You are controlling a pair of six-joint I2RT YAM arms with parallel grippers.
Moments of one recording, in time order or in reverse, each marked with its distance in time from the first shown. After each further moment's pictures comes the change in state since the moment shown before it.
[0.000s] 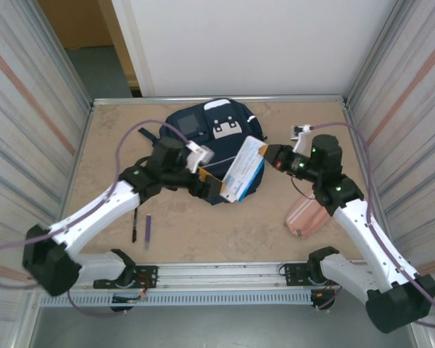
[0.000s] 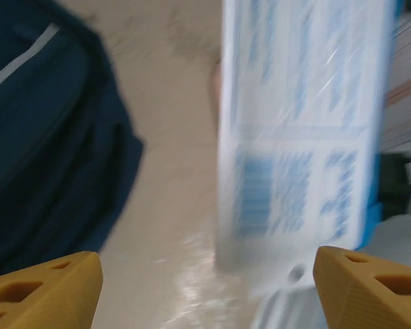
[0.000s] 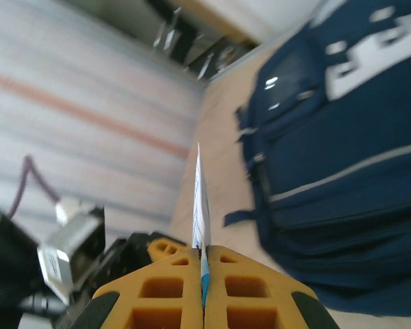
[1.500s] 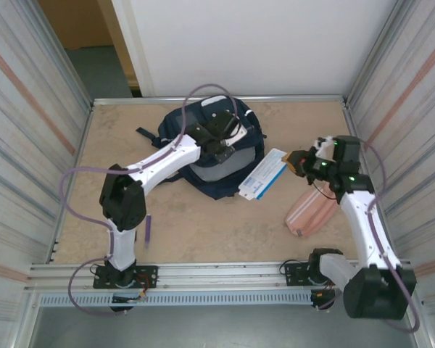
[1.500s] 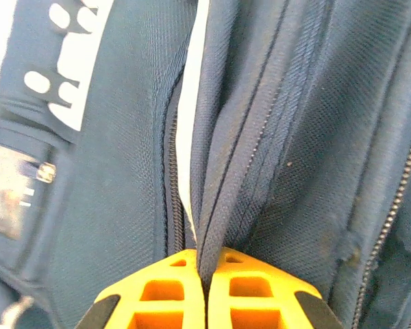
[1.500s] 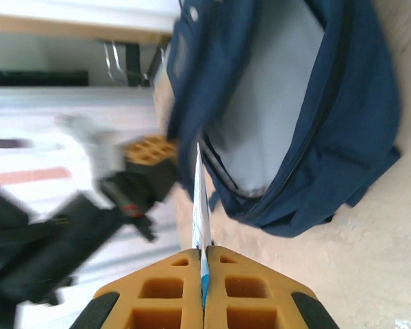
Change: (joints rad) left arm -0.076 0.633 0.746 -0.336 -0.731 0.422; right arm -0.276 0.115 -0.029 -0.180 -0.263 0.102
